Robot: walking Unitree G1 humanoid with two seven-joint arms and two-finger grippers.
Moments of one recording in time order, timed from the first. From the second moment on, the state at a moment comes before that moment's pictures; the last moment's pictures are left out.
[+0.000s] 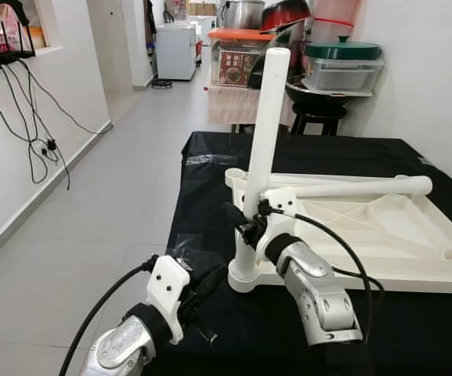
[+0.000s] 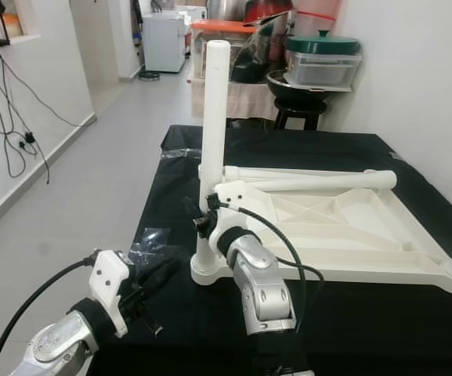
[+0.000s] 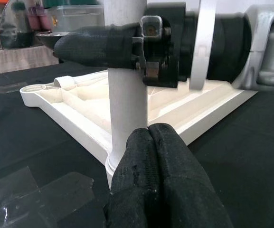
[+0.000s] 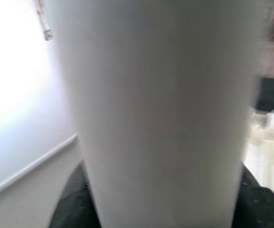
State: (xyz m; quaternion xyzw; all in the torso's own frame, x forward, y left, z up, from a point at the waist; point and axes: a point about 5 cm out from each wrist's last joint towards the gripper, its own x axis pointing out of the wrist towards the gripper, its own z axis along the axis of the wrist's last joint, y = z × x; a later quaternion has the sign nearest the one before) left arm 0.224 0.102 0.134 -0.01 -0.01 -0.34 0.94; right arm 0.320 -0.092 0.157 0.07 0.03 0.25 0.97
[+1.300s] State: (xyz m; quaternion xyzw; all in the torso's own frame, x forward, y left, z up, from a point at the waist) left arm 0.226 0.097 0.132 0.01 -0.01 -0.33 0.94; right arm 0.335 -0.136 0.158 0.00 0.07 0.55 0.83
